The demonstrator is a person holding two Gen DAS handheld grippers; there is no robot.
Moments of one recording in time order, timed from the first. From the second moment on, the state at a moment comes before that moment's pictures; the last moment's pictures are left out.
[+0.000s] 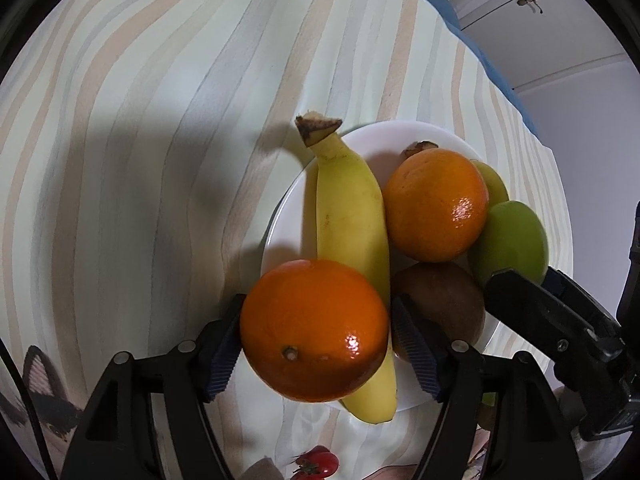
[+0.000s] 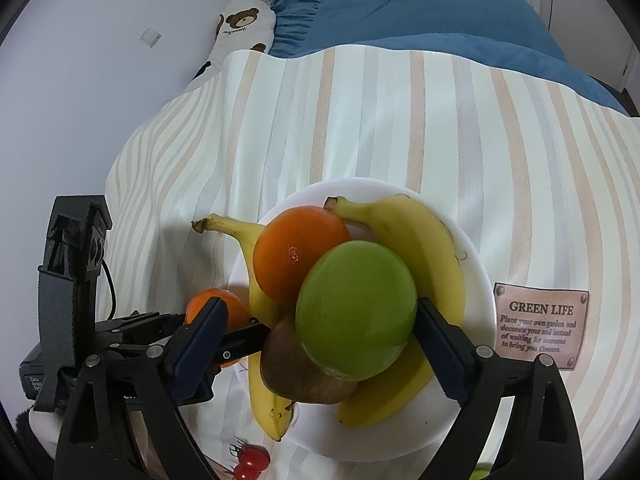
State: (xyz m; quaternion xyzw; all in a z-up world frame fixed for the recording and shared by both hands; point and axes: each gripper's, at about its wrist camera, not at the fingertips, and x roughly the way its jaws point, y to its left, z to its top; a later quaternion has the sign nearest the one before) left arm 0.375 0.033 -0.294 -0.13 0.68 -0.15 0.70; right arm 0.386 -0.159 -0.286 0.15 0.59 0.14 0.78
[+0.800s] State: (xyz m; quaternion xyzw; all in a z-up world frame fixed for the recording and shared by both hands) left arm 0.358 0.012 -0.227 -0.01 0.60 -0.09 0.80; right arm 0.333 -0.196 -0.242 0.12 0.57 0.04 0.82
